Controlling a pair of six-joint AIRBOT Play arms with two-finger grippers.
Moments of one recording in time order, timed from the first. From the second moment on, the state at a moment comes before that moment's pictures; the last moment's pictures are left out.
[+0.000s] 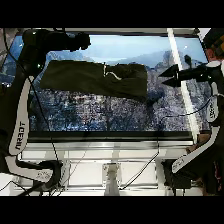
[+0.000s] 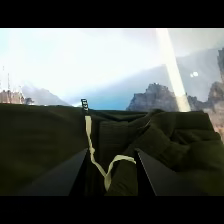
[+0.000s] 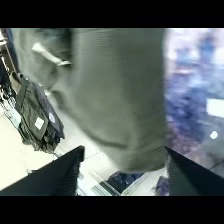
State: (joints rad) left arm -0.29 -1.59 1.86 -1.78 0.88 1.42; right arm -0.37 -1.98 1.73 -0.63 1.53 1.39
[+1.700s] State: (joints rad) left arm -0.29 -1.59 1.86 -1.79 1.10 1.51; right arm -0.10 -1.81 1.54 -0.99 1.55 1.43
